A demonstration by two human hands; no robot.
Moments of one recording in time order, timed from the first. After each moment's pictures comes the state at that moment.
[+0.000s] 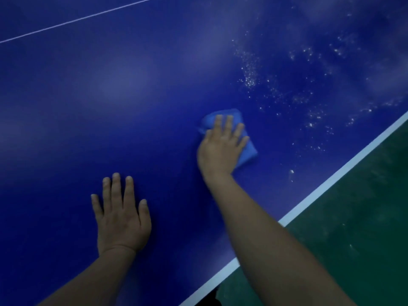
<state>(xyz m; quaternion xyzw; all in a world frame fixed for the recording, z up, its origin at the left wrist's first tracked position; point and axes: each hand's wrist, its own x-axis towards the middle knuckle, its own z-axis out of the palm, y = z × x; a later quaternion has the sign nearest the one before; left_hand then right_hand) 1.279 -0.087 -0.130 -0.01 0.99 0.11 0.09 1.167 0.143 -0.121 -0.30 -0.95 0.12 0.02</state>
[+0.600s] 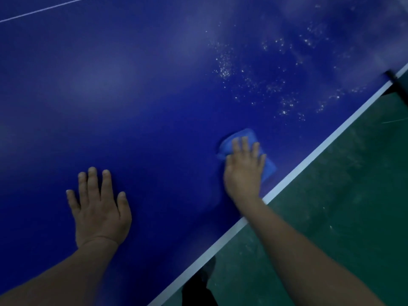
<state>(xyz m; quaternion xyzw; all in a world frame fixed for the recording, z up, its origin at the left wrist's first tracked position) 1.280 -0.084 -0.123 -0.01 0.99 0.10 0.11 1.286 0.242 -0.122 -0.25 -0.97 0.08 -0.02</state>
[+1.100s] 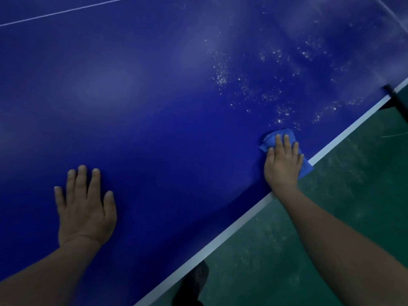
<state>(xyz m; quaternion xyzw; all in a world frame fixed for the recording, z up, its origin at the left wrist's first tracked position) 1.279 -0.085 -0.125 -0.01 0.99 0.11 0.10 1.277 0.381 -0.119 -0.33 -0.94 0.07 -0.05</state>
